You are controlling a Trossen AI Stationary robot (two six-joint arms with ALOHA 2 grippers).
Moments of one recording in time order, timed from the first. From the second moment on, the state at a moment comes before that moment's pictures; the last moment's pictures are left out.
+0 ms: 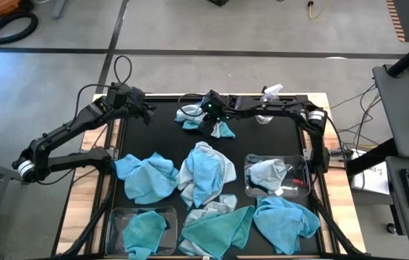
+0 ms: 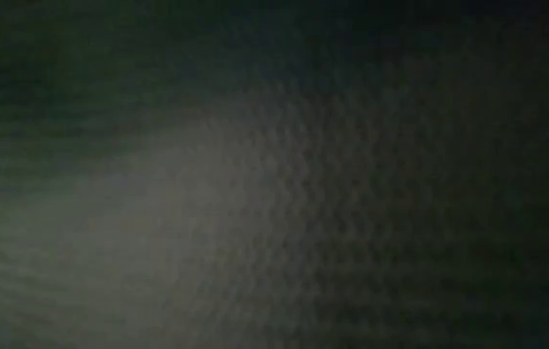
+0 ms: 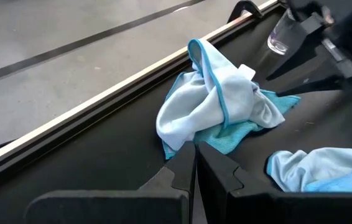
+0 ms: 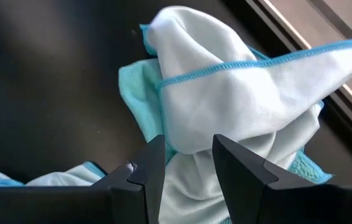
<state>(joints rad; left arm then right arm) 0.80 0.90 0.75 -0.45 0.12 -0.14 -0.37 1.99 1.57 -0.47 0.07 0.16</state>
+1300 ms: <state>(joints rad) 0.80 0.90 0.75 -0.45 0.15 -0.11 -0.44 2.05 1.60 -0.52 0.04 0.20</state>
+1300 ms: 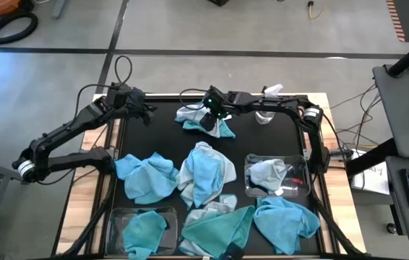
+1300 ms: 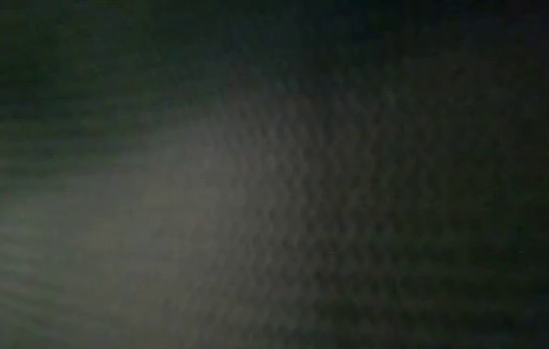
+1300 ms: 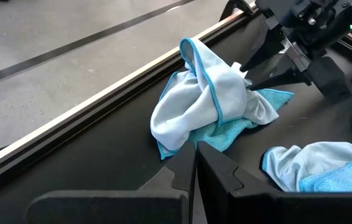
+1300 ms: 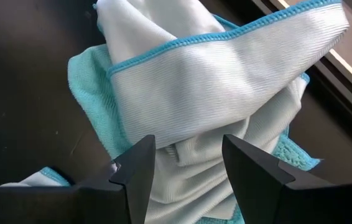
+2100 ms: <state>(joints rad) 0.80 0.90 0.75 -0.45 0.15 -0.09 -0.45 2.17 1.66 -0.55 0.02 0.21</state>
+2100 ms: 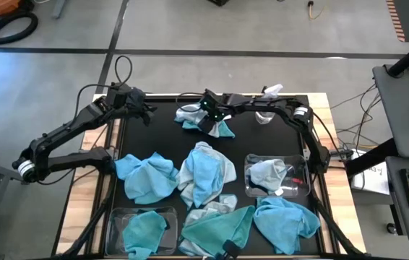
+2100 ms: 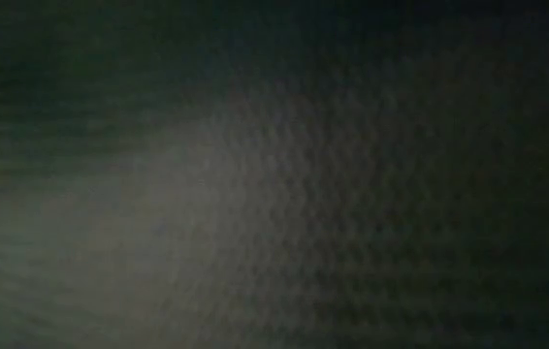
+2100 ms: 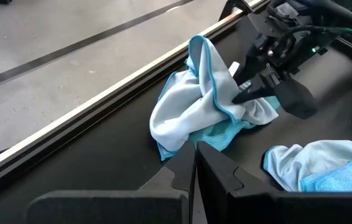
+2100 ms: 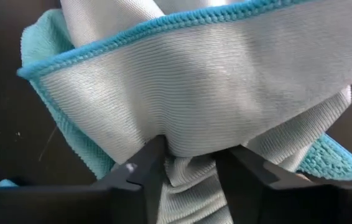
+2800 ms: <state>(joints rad) 0.80 0.90 0.75 -0.45 0.15 -0.09 -0.41 1.94 1.75 -0.75 -0.05 0.21</state>
